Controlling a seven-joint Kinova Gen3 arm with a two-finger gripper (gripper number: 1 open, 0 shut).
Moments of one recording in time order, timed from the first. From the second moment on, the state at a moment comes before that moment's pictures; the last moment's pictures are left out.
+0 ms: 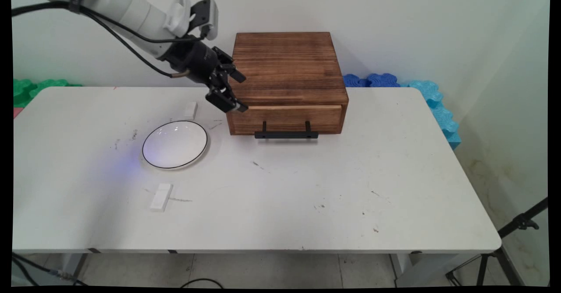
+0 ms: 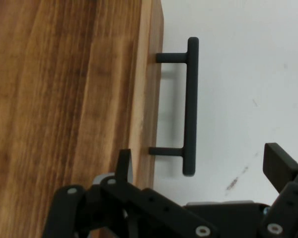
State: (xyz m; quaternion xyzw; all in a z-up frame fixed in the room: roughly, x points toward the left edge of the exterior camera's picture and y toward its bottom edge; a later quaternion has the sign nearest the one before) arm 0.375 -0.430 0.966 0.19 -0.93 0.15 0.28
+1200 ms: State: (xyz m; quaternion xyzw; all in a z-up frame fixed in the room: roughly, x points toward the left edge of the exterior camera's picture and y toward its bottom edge) arm 0.305 -0.453 0.870 0.21 -0.93 0.14 0.26
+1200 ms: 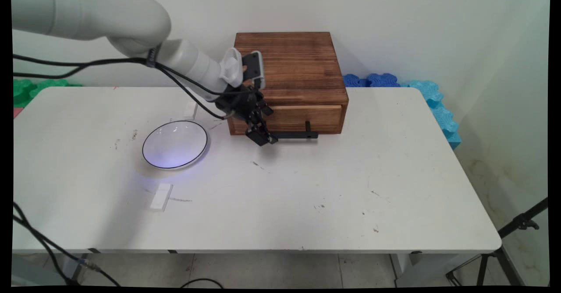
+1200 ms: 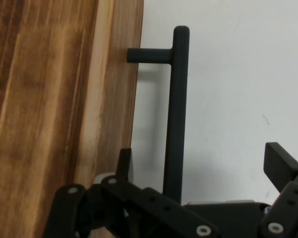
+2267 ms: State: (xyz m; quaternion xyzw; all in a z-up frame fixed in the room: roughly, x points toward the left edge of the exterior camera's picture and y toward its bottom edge) arm 0.272 -0.469 0.818 0.20 -0.94 0.14 0.25
